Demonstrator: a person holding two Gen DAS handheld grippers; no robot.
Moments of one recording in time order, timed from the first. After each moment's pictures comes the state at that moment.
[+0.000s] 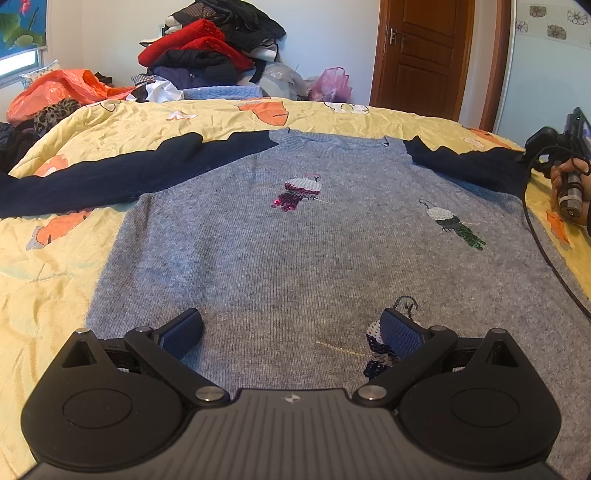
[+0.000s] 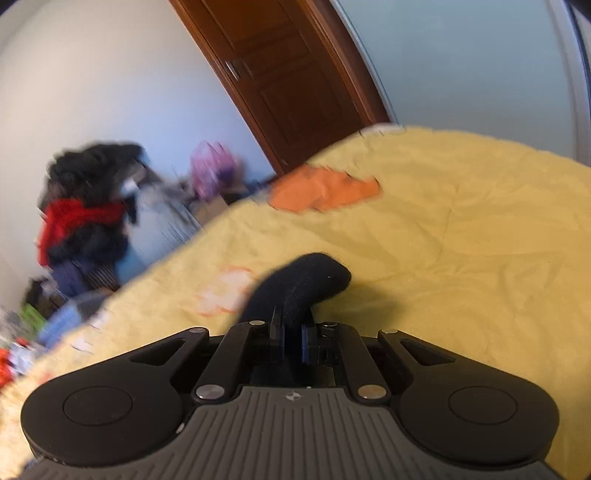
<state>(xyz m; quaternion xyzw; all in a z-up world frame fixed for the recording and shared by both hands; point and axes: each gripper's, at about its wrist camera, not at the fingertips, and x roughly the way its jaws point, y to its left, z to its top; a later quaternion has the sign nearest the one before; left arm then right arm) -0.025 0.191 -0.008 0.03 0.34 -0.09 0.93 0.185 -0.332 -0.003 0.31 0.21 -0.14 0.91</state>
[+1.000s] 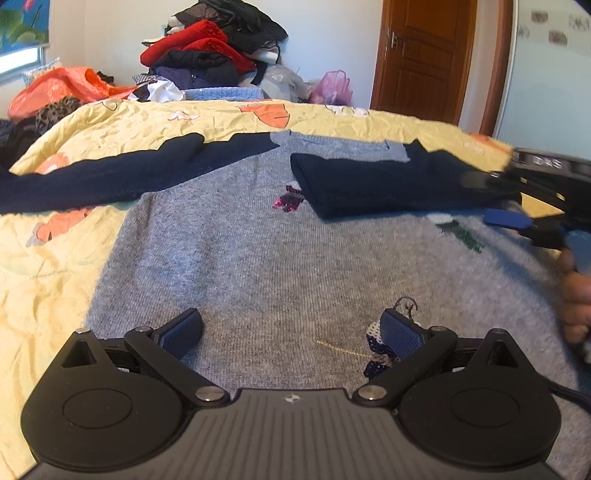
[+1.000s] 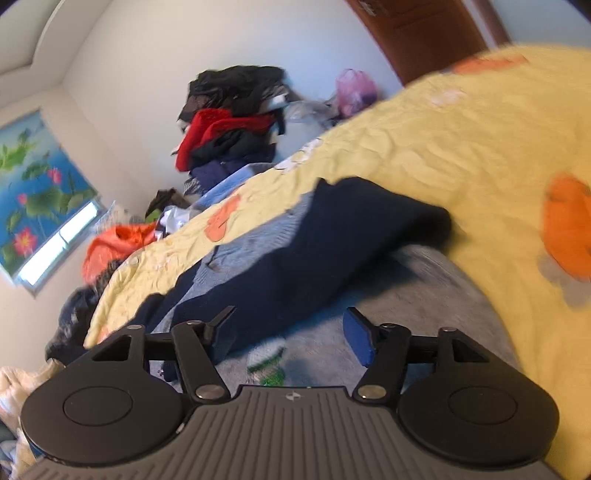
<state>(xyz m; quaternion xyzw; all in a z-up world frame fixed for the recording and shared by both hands) -0.025 0.192 -0.008 0.02 0.34 -0.09 0.94 0.037 -0.126 -0.022 0.33 0.26 0.09 0.90</state>
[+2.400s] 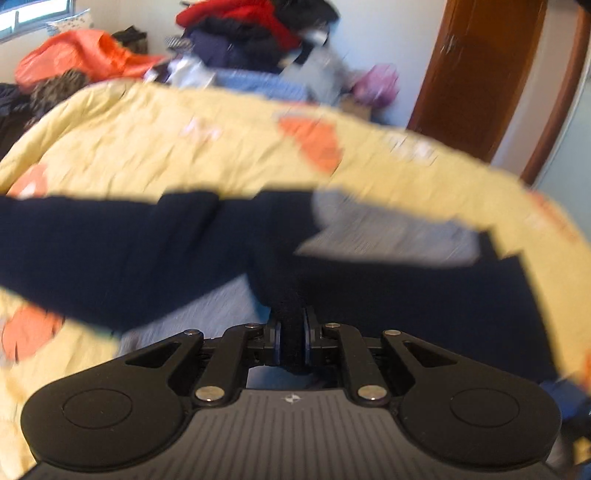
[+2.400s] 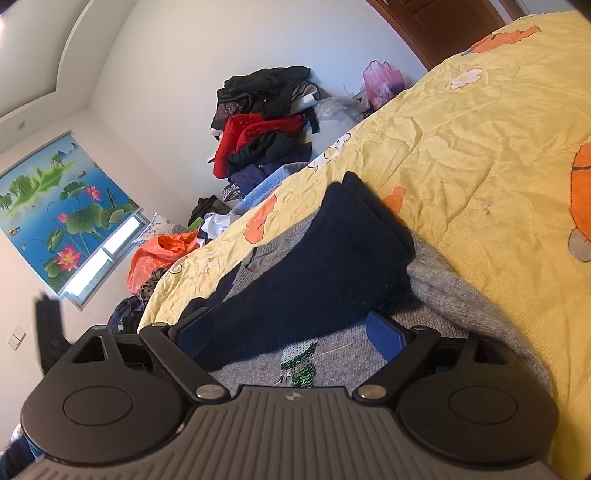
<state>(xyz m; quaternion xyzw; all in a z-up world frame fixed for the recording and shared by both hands) 0.132 0.204 0.018 -0.05 0.40 -0.04 0.91 0.041 -0.120 -0.026 0.36 0.24 0.15 0.89</state>
